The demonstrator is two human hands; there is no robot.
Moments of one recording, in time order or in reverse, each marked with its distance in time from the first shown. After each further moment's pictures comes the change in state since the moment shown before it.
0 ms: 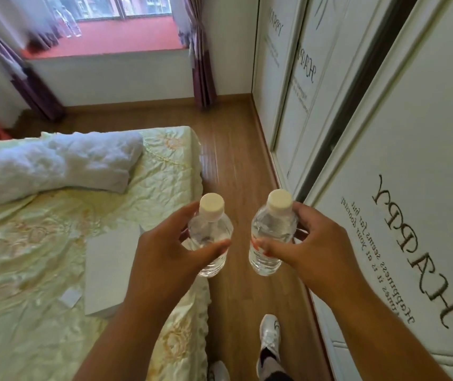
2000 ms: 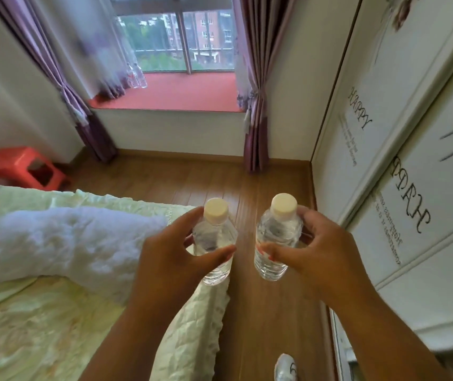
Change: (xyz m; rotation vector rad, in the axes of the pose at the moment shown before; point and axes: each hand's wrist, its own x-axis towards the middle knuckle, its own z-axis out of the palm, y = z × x) left_hand 0.547 -0.088 0.016 0.136 0.234 0.029; right_hand 0.611 -0.047 0.047 0.056 -0.129 -0.222
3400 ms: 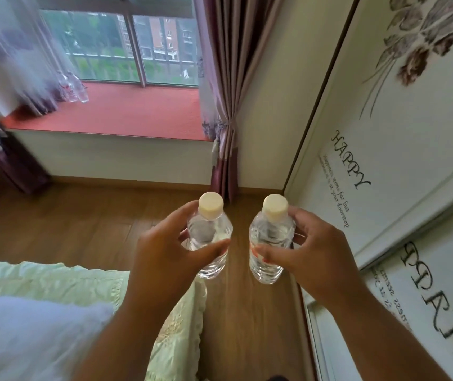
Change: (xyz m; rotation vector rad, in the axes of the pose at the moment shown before) left_hand 0.365 -0.125 0.087 -0.052 -0.014 0.085; right_hand 0.356 0.021 0.022 -0.159 0.051 0.012
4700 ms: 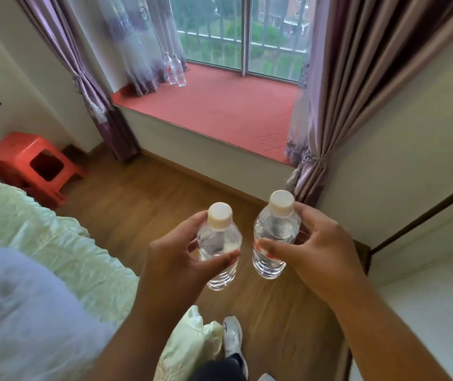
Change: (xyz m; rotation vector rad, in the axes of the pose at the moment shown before) left_hand 0.269 -0.115 0.084 0.089 0.208 -0.325; right_hand 0.412 0.055 0.082 0.192 -0.396 -0.103
